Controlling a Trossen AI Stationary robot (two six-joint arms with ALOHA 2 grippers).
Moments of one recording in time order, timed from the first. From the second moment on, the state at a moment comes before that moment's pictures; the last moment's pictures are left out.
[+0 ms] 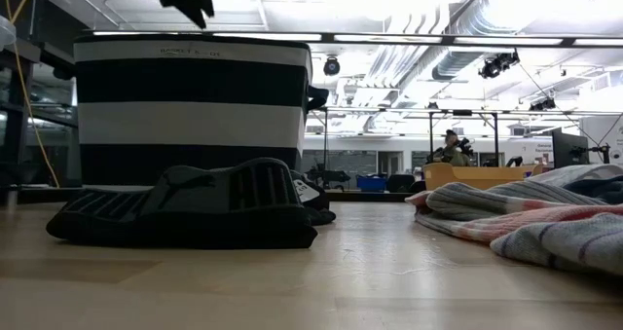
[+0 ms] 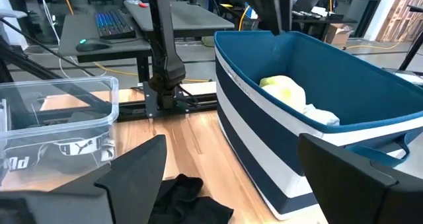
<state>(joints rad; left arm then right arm) 0.58 1.36 1.81 -1.41 0.01 -0.05 0.34 1.29 1.13 -0.10 0.65 0.13</state>
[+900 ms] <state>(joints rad) 0.21 1.33 1.55 -1.14 0.07 -0.04 0.15 1.21 1.13 -0.24 0.10 0.23</state>
